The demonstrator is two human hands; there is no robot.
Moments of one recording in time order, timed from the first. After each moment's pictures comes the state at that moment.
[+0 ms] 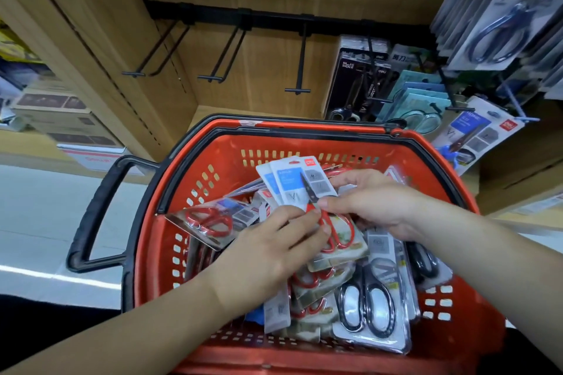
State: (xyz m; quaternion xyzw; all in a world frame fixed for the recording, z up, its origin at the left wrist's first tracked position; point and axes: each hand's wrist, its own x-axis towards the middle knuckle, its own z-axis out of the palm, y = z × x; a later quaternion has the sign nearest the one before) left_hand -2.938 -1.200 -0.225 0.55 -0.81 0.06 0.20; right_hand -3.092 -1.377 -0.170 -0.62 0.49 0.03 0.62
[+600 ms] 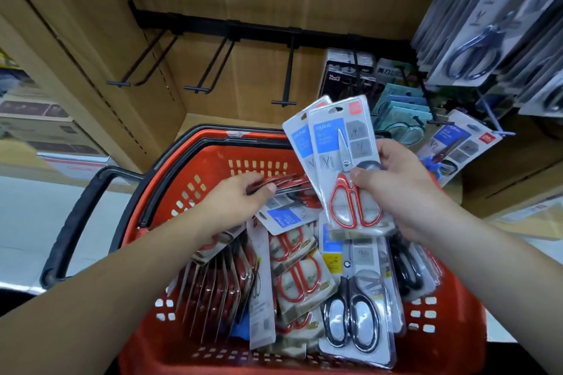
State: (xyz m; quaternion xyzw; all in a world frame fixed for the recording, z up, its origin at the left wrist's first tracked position) left_hand -2.885 -1.274 -0.207 0.80 -0.43 -0.38 0.21; right_hand -3.110 -1.392 -0.136 -0.63 0.50 -0.21 0.55
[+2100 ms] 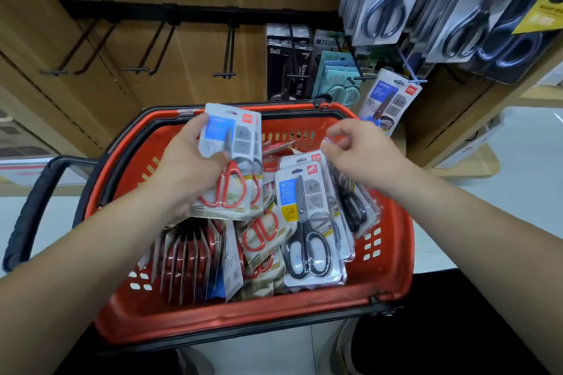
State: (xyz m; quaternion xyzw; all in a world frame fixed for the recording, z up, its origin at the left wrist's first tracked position) left_hand -2.934 -1.258 -0.157 0.77 -0.30 -0.36 0.44; right_hand -3.170 -1.380 -0.132 -0.77 0.54 -0.09 0.33
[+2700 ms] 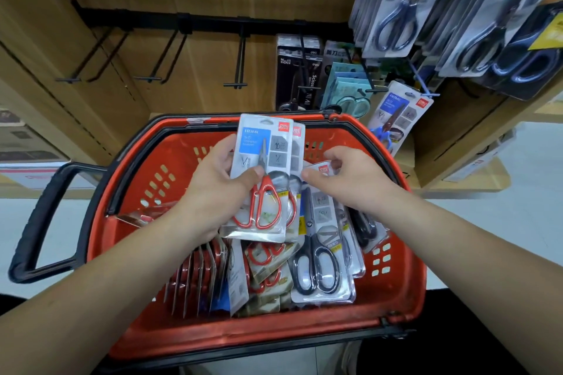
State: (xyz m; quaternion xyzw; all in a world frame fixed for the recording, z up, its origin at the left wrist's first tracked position) left_hand -2.958 -1.253 -0.167 0.65 -0.33 -0.43 0.53; right_hand -3.151 -1.373 -0.153 -0.76 0.54 -0.03 0.36
